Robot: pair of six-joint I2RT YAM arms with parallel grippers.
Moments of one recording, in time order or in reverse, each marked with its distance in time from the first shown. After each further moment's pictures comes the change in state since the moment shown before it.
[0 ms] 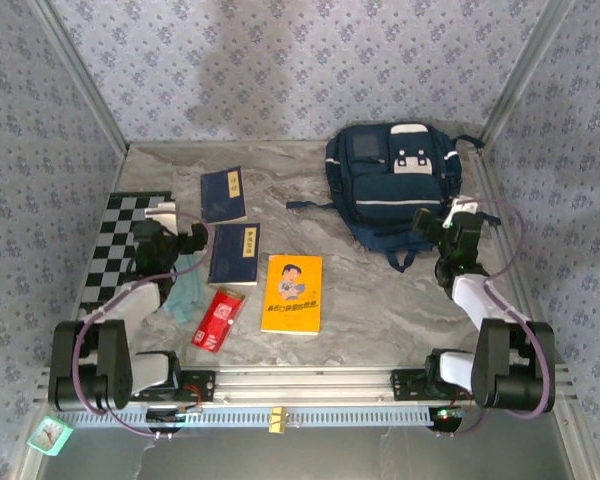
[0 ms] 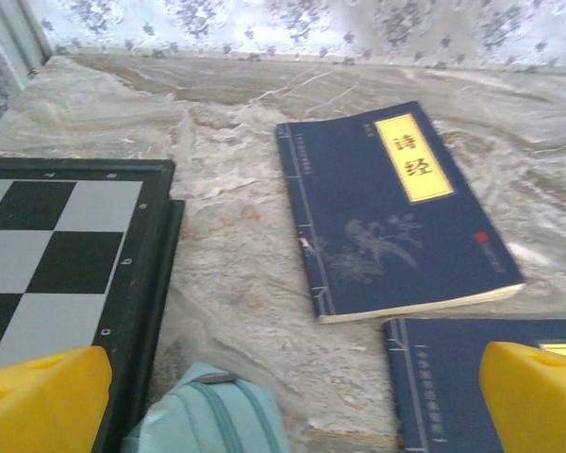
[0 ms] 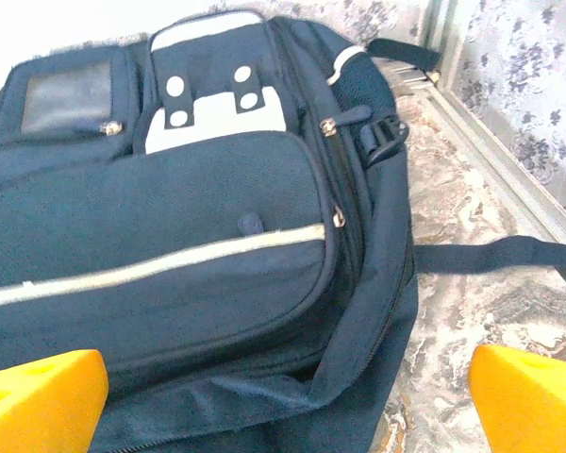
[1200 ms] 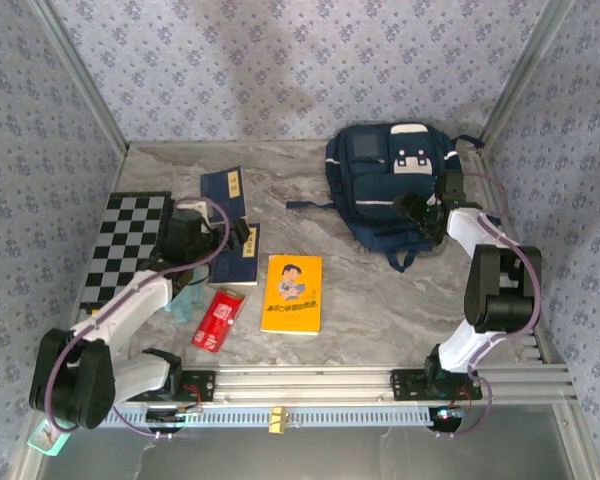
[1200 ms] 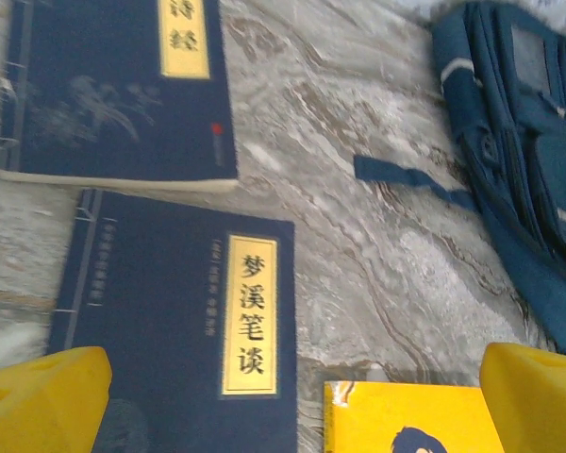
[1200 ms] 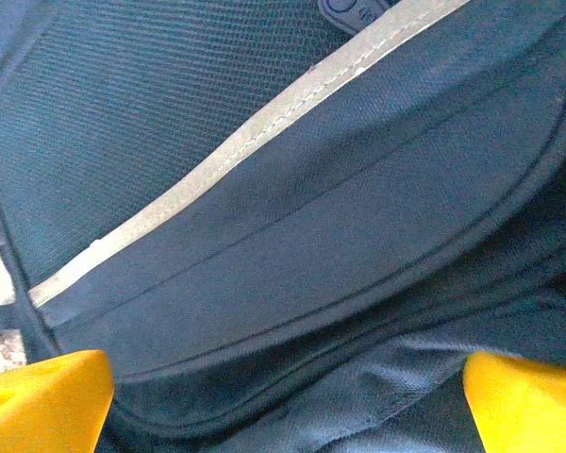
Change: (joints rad) left arm -0.347 -0.027 0.204 -0.428 0.008 -0.504; right arm 0.043 0.476 0.547 -0.652 -0.296 0.397
